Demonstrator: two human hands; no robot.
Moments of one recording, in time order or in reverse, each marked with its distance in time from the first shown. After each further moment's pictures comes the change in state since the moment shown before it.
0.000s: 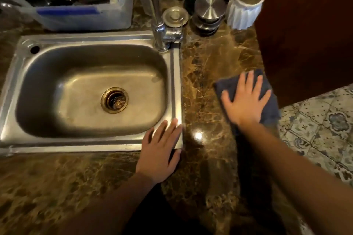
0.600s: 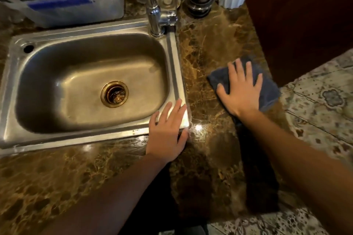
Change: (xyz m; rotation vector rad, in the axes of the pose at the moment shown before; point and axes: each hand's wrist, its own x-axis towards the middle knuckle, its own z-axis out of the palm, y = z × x) left_hand 0.000 -0.001 0.005 0.006 0.069 0.063; right_hand -0.050 -0.001 0.005 0.009 0.044 -0.079
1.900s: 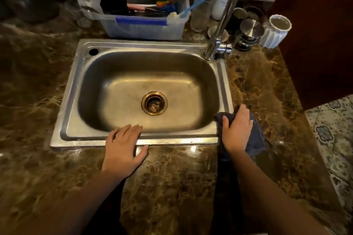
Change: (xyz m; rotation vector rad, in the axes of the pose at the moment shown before) left_hand -0.110 -0.225 -0.058 -0.048 0.027 -0.249; right_hand -0.059 -0.169 0.023 0.319 0.177 0.277
